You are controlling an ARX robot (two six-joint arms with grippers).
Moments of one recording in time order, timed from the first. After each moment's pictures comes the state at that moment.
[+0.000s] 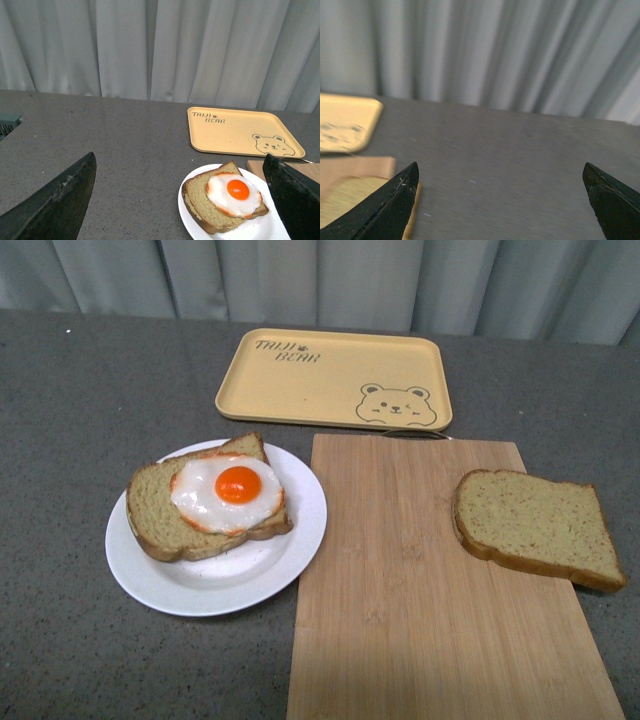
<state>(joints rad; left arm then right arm) 0.00 0.00 0.02 0.00 0.00 -0.01 0.07 0.15 0.01 0.09 0.36 -0.23</state>
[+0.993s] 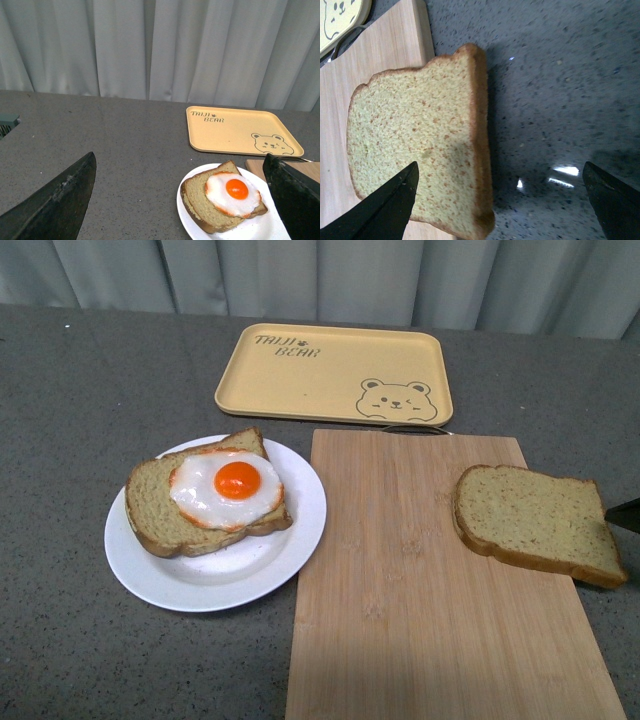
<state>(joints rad) 0.00 0.00 0.02 0.00 0.00 -0.01 -0.25 2.00 0.63 0.41 -0.52 0.26</state>
